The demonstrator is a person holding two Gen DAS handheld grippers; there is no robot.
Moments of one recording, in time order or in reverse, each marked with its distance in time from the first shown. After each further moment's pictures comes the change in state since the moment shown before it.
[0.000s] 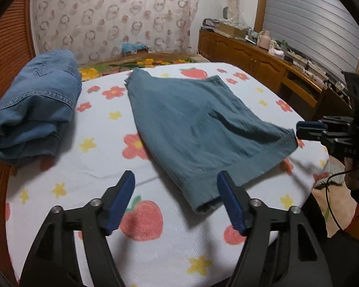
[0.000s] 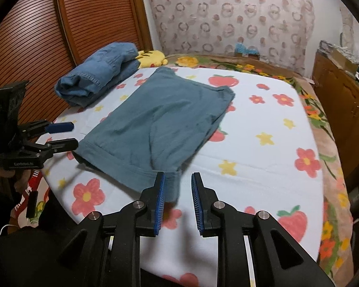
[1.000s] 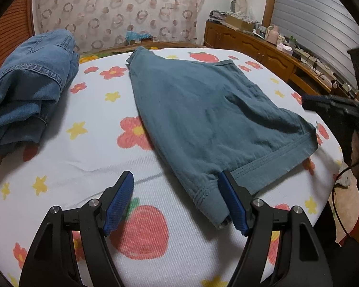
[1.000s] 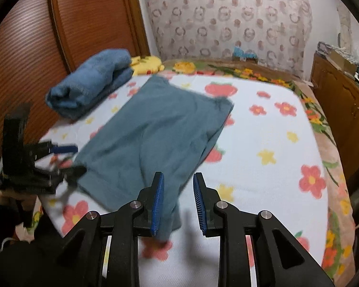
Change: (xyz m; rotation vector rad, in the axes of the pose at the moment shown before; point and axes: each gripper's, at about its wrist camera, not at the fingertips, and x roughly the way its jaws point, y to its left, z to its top) left arm 0.041 0.007 -0.012 -0.033 0.053 0.011; right arm 0.039 -0.015 0.024 0.026 -0.040 -0.010
